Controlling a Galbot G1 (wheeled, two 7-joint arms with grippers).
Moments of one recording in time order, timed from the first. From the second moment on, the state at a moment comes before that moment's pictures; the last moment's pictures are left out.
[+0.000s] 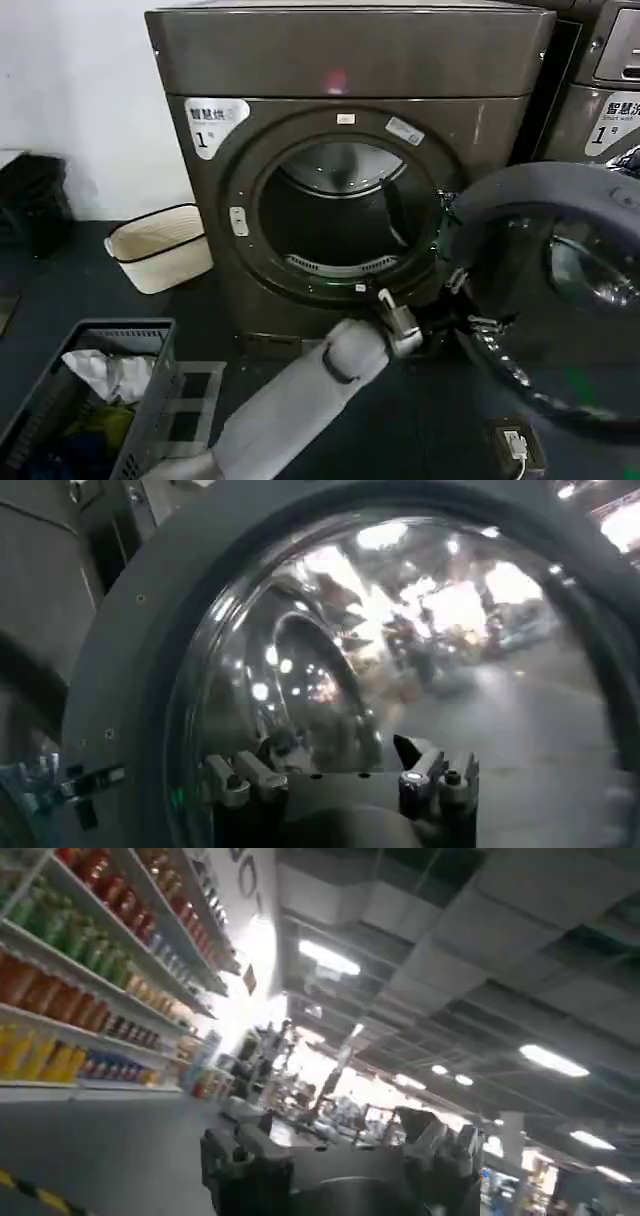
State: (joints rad) left arm 0.40 -1.55 0.39 -1.38 -0.23 -0.08 0.34; right arm -1.77 1.55 1.98 1.76 0.20 0.07 0.34
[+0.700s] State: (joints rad) left arm 0.34 -1.61 0.39 -1.17 -0.20 -0.10 0.31; right arm -1.79 1.59 2.03 1.74 0.19 0.08 0.38
